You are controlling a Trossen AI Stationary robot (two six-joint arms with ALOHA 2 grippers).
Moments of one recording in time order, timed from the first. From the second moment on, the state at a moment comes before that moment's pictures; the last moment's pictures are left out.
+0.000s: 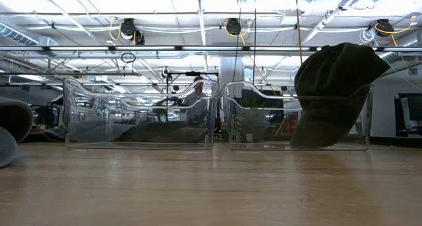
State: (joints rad) left arm 0.32 1.12 1.21 0.02 1.04 -0.61; right arm -0.11 1.27 1.39 -0.22 -0.11 0.49
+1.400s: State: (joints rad) left arm 0.13 1.26 1.51 -1.16 0.41 0.22; right arm -0.12 1.24 1.39 -0.19 -0.19 0.46
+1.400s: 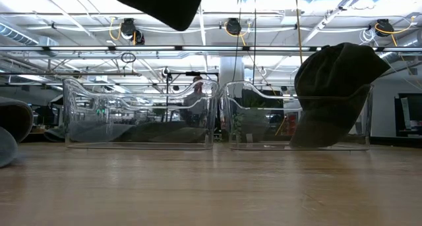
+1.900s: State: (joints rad) left arm 0.12 1.50 1.91 -1.41 0.27 0.27; right arm -0.10 1.34 1.60 -0.37 -0.21 0.30
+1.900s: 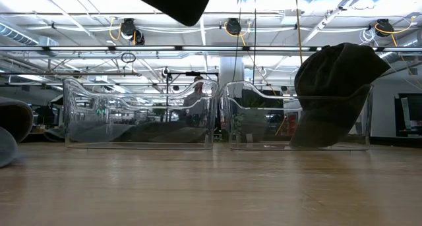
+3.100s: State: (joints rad) left arm 0.07 1.76 2.24 -1.57 0.27 0.26; right arm 0.02 1.48 1.71 -0.65 -0.21 0.13
